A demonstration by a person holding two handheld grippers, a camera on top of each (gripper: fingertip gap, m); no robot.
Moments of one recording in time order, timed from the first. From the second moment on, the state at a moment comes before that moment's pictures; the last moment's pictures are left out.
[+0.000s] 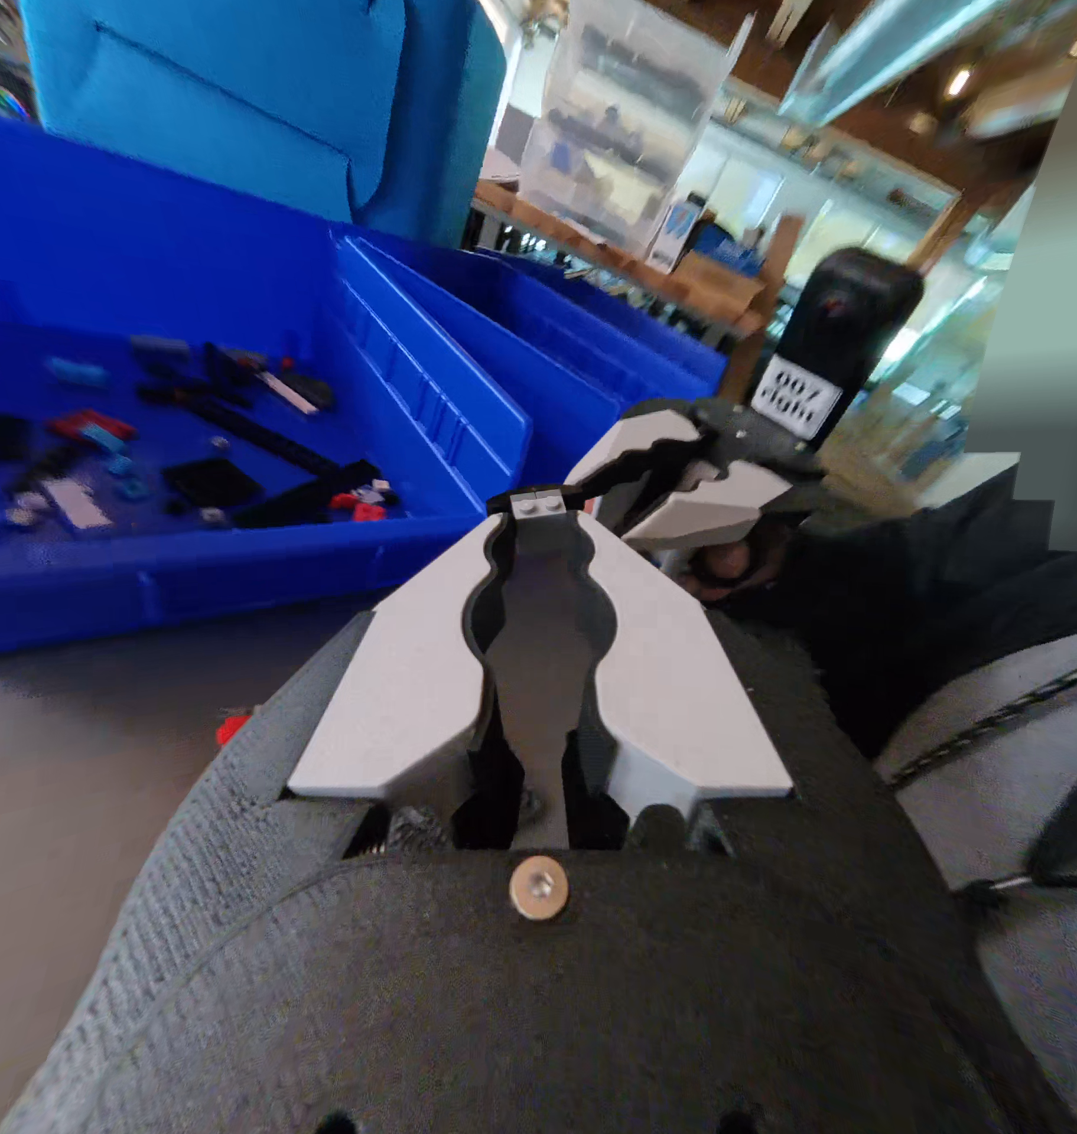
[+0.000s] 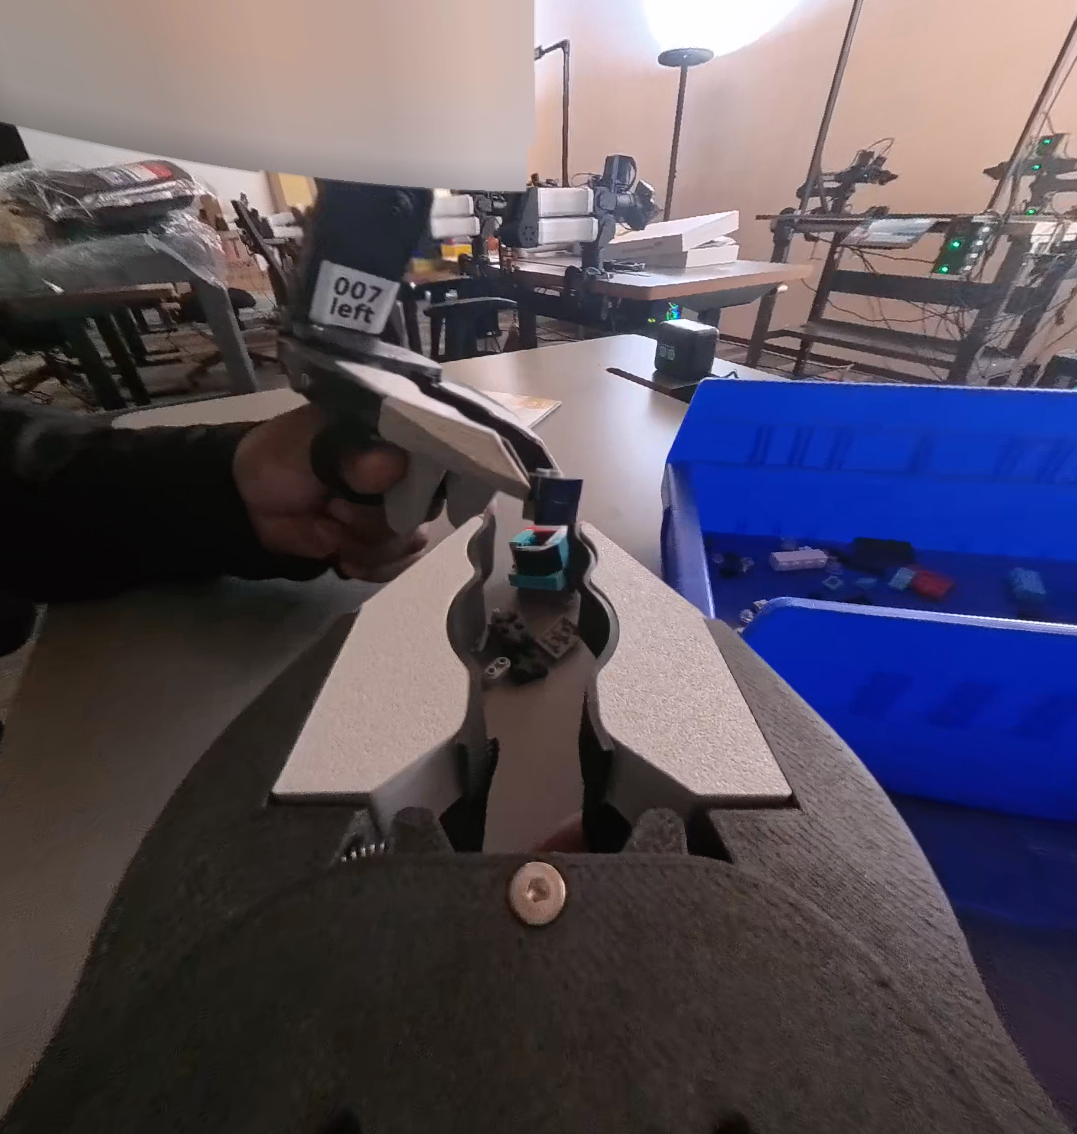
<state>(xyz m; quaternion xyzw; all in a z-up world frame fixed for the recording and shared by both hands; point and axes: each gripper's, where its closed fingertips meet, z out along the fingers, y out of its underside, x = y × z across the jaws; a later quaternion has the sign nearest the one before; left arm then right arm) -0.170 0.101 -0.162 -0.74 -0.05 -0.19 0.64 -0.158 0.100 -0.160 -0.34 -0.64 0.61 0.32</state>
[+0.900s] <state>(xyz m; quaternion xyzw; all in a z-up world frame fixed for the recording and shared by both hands) -0.148 0.099 -0.167 -0.76 0.09 -0.10 0.63 -0.147 0.097 -0.161 -0.32 -0.65 0.64 0.25</state>
